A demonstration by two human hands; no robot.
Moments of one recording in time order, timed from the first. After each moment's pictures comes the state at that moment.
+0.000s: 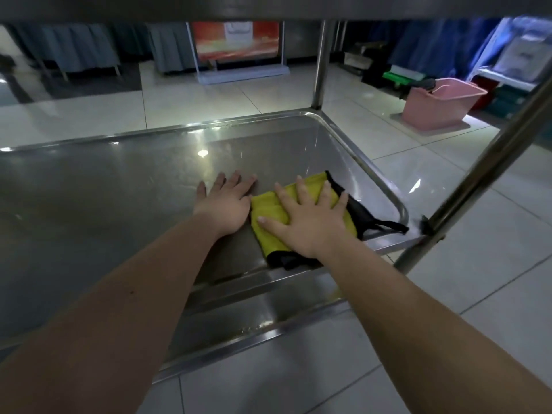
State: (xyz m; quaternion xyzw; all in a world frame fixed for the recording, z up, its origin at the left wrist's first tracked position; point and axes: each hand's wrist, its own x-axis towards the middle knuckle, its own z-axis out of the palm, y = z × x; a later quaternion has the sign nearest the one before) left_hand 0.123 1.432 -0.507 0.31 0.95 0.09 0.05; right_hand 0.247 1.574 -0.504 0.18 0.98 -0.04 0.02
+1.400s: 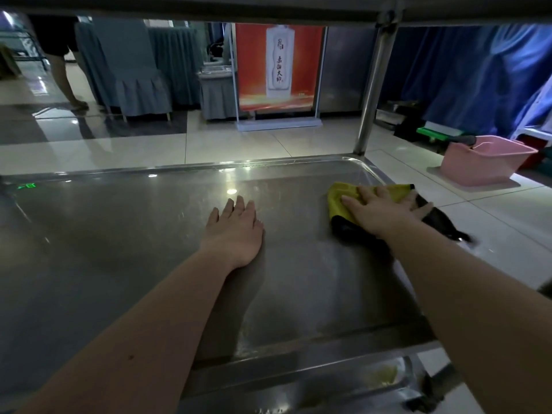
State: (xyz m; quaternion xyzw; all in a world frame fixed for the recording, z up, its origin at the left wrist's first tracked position) left_hand 0.079 1.414 -0.513 0.23 0.97 0.09 0.00; right_hand 0.143 1.689 -0.495 0.31 0.95 -0.07 0.01
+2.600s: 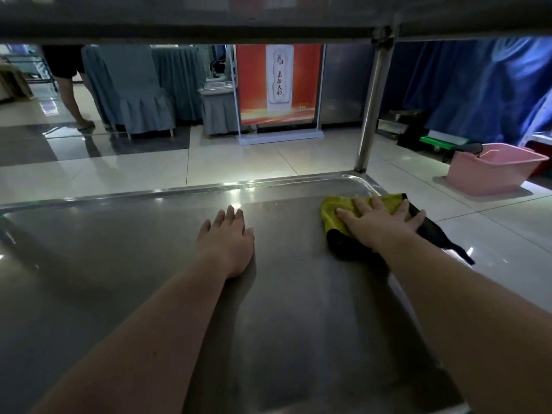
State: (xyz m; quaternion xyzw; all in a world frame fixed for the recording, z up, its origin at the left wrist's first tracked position) left_hand 0.030 1.433 -0.510 0.19 0.98 0.08 -0.01; right_hand 0.111 1.699 -0.490 0.32 0.95 -0.07 0.02
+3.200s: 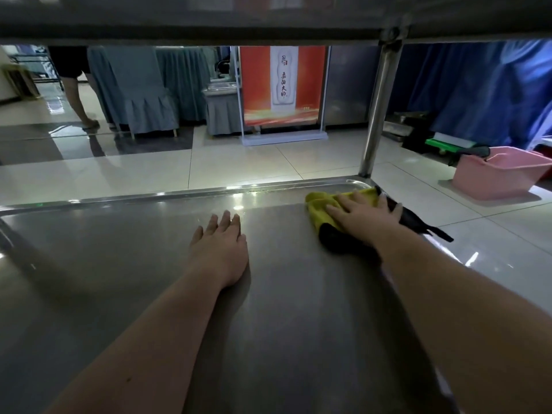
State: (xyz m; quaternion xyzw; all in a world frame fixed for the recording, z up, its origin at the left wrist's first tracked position) left_hand 0.032 1.427 -0.507 0.17 0.98 0.08 -0.01; right_hand 0.067 1.707 -0.490 0.23 0.97 -0.09 0.01
